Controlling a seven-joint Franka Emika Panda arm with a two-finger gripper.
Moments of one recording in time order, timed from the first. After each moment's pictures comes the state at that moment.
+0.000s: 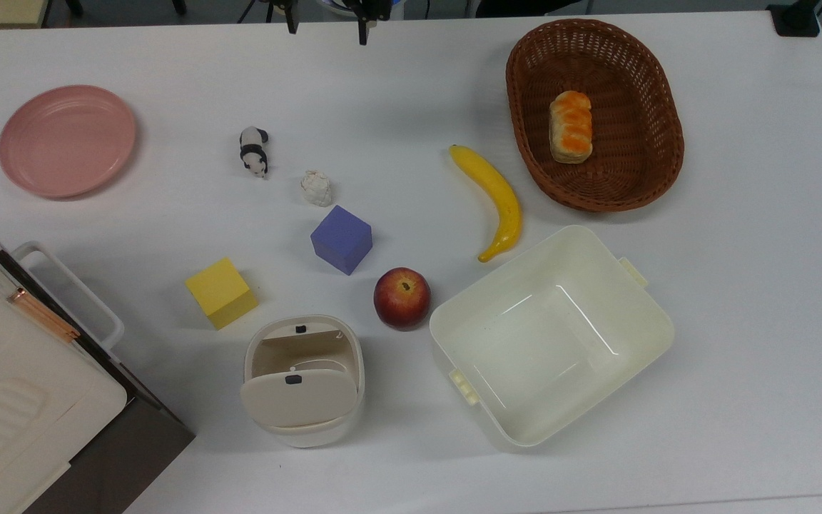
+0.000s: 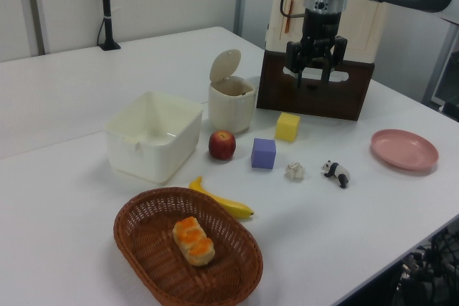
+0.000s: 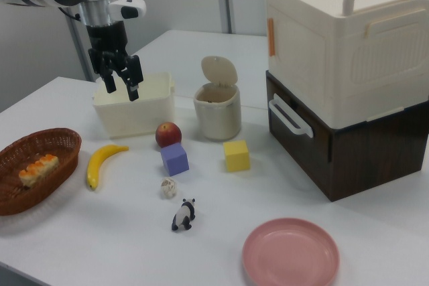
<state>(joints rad) 0.02 0.00 0.00 -1.63 -0.03 1.58 0.18</state>
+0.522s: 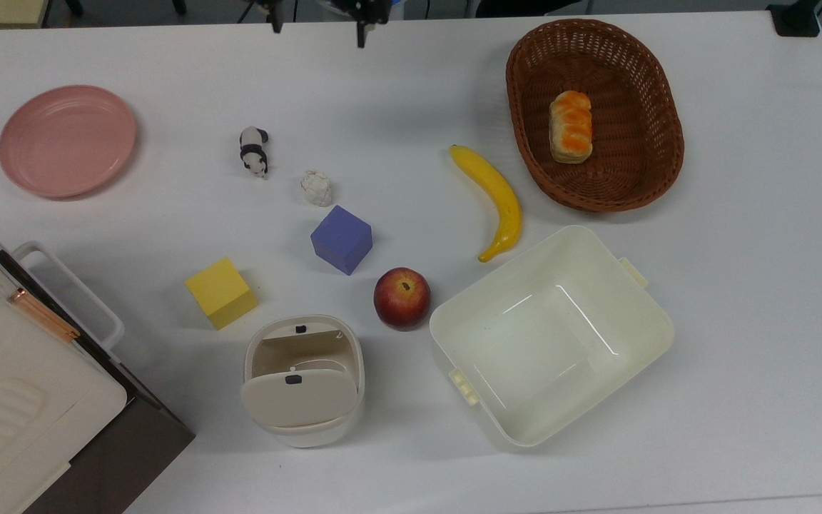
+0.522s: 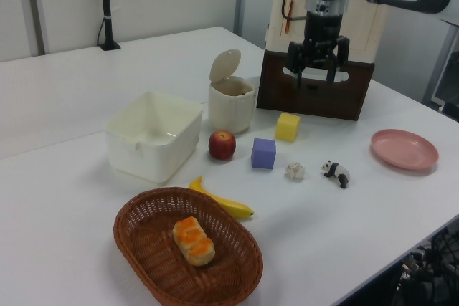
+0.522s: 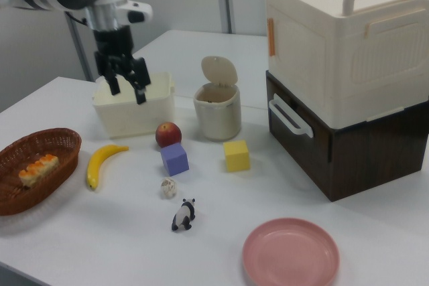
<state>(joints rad) 0.00 0.01 0.00 -1.64 -0.04 1.59 0.17</state>
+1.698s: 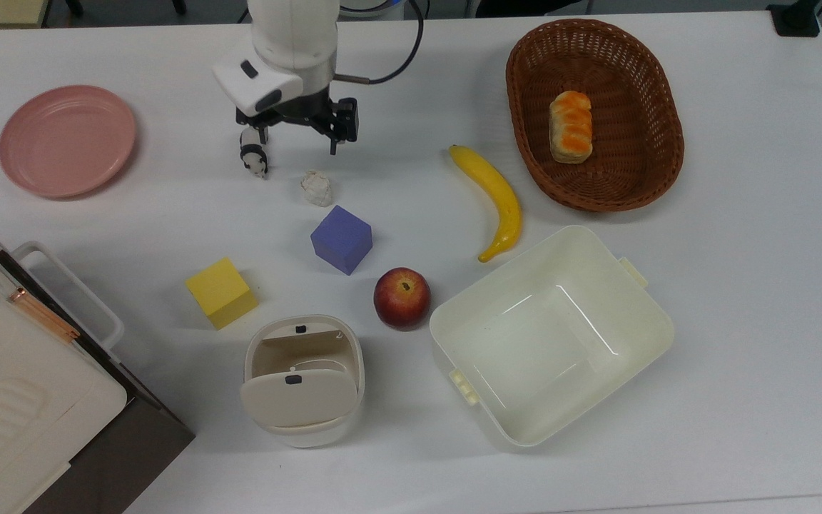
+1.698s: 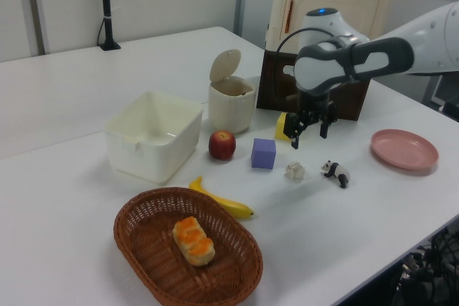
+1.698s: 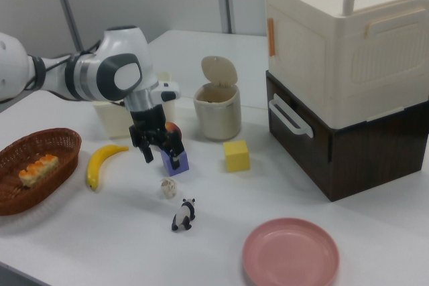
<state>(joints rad) -0.04 0.11 0.00 -2.01 -0.17 2.06 0.12</state>
